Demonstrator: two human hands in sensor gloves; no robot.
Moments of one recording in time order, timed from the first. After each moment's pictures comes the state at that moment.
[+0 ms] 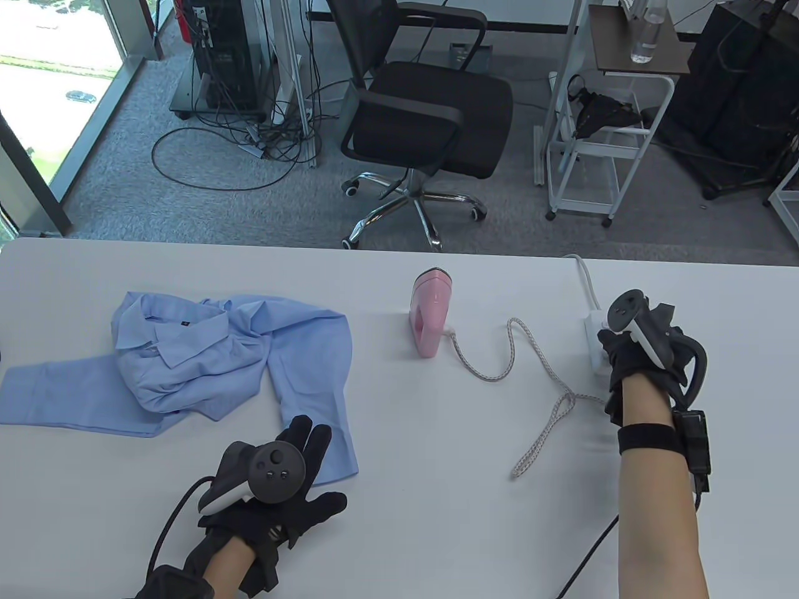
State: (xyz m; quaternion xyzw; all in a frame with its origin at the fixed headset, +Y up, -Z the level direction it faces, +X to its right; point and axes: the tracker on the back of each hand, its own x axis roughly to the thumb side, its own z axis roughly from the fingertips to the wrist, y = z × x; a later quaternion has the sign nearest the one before) left_hand -0.181 -0.733 -0.244 -0.18 -0.22 0.21 0.94; right_hand 0.339 -0.688 -0.458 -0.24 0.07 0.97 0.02
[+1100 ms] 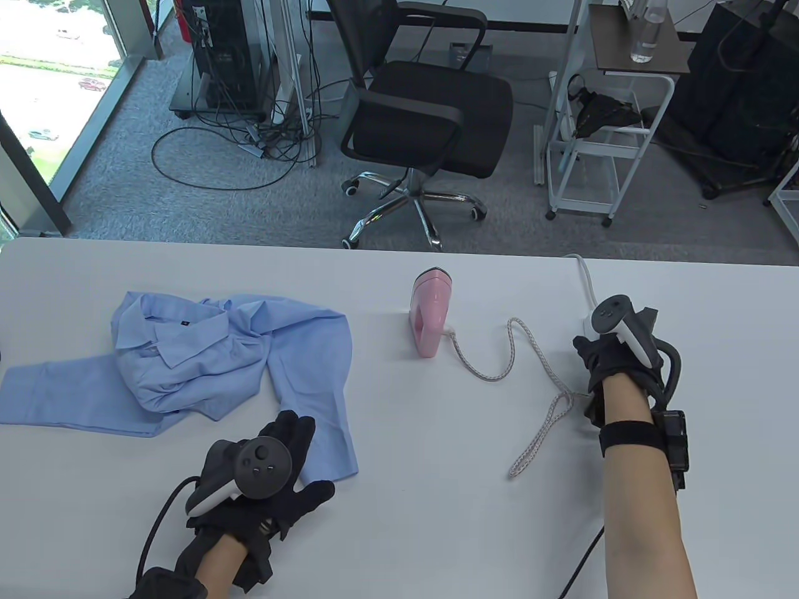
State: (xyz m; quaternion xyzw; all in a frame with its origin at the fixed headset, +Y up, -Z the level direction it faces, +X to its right) left_hand -0.206 -0.718 -0.248 -0.13 -0.15 0.20 0.96; right_hand 0.311 -0.698 -0.459 -0.17 0.06 0.98 0.08
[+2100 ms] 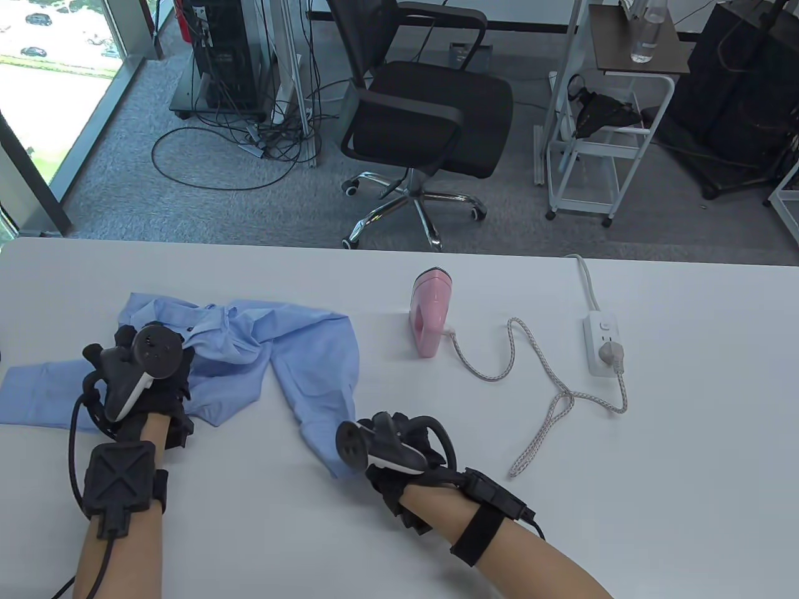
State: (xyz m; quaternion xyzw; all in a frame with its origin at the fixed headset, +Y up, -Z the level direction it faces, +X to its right) left_hand -0.367 -0.667 -0.356 0.13 0.15 0.12 0.97; right_hand -0.001 -0.741 -0.314 0.21 0.11 0.97 -0.01
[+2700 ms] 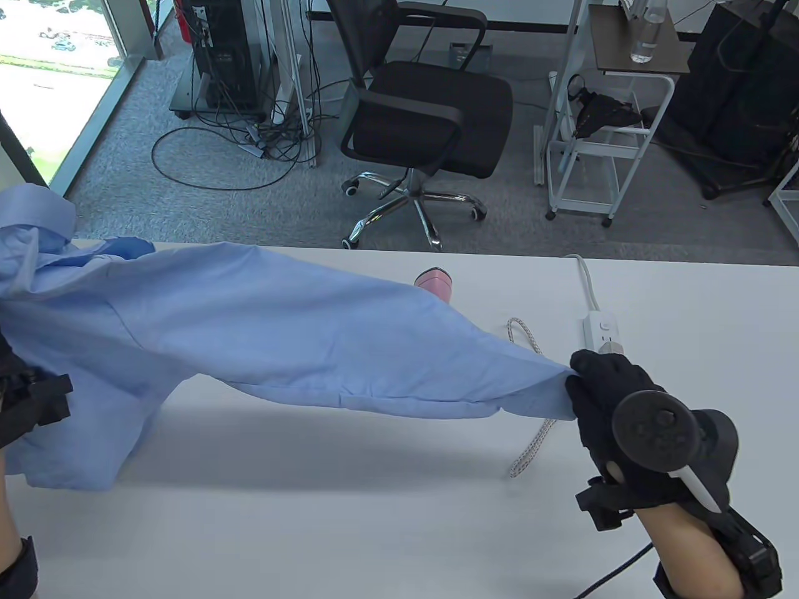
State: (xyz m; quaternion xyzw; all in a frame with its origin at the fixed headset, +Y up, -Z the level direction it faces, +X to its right) left_hand -0.359 -0.383 -0.173 0.46 0.17 0.17 0.86; right_hand 0.239 -0.524 -0.240 0.07 -0.15 0.96 0.21
